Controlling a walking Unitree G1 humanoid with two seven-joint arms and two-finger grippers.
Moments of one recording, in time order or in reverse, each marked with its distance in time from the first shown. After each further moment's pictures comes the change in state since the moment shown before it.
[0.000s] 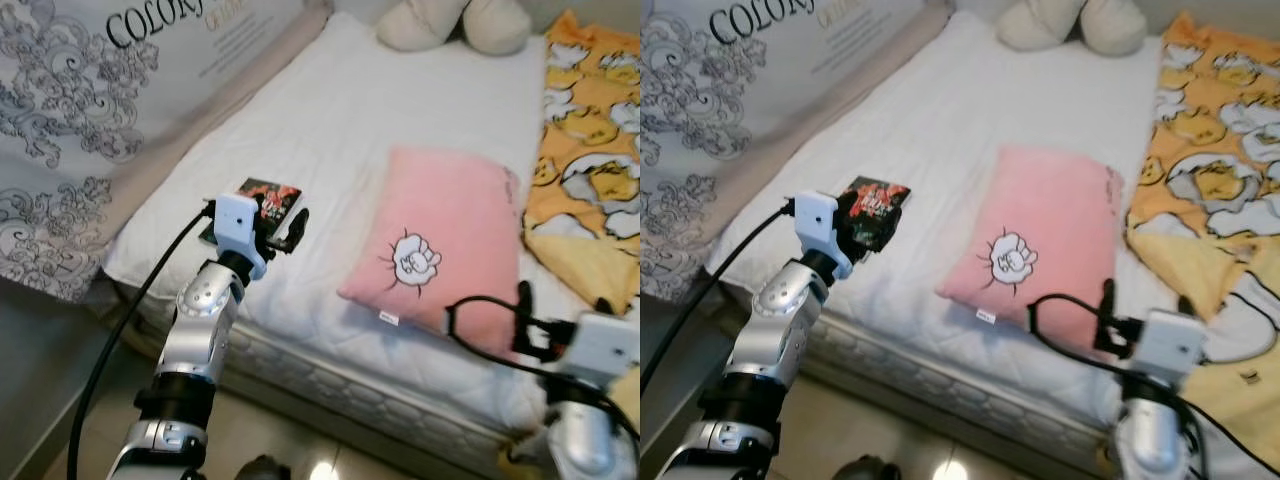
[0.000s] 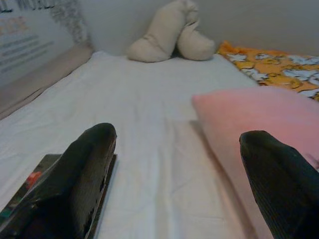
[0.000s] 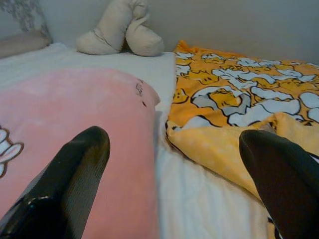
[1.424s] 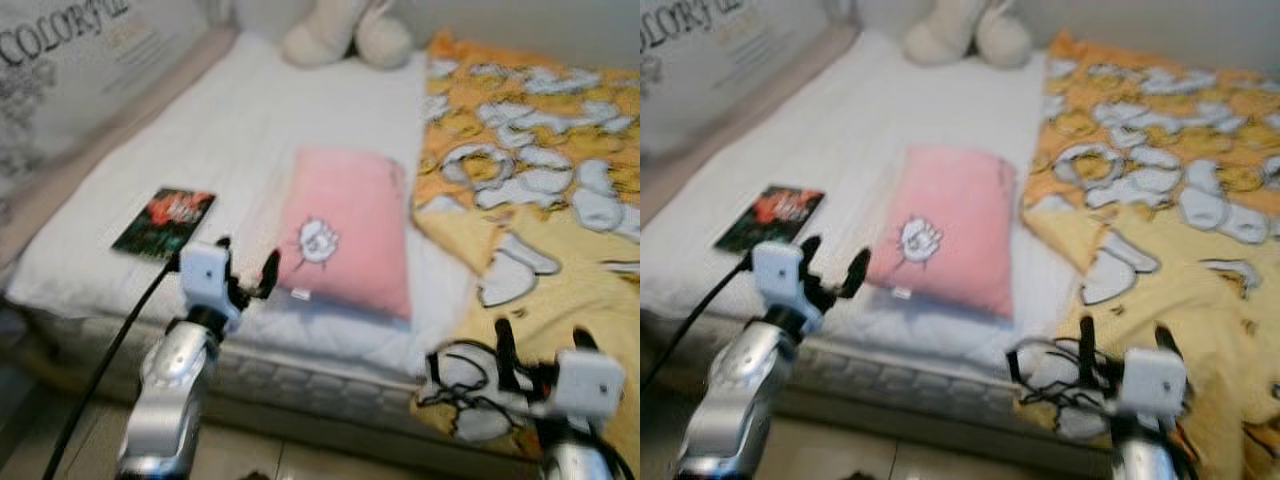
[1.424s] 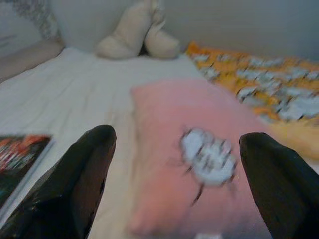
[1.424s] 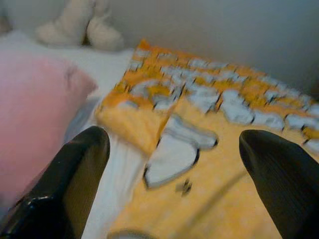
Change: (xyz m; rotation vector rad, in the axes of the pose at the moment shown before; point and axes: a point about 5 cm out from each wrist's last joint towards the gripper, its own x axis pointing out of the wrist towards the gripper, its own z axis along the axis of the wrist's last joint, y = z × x) left arm -0.062 -0.007 -0.005 -0.010 0.050 0.145; right arm -0.031 0.001 -0.001 -0.039 0.030 0.109
